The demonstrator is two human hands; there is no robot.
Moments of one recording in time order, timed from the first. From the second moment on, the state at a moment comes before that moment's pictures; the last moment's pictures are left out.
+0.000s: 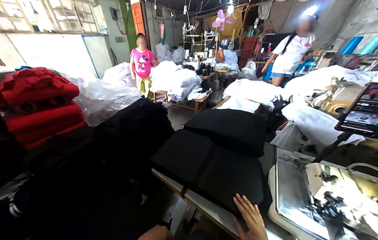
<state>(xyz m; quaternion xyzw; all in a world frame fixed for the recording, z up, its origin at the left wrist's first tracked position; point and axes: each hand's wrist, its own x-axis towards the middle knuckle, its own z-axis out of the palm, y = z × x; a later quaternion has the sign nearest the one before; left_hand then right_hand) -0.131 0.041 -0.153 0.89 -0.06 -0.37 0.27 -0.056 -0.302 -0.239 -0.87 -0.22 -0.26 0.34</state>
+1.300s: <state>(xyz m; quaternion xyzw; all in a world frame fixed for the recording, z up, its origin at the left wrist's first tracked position) 0.036 -0.177 -0.181 0.96 -0.21 0.09 0.18 -0.057 -0.308 -0.240 -0.87 -0.18 -0.27 0.36</state>
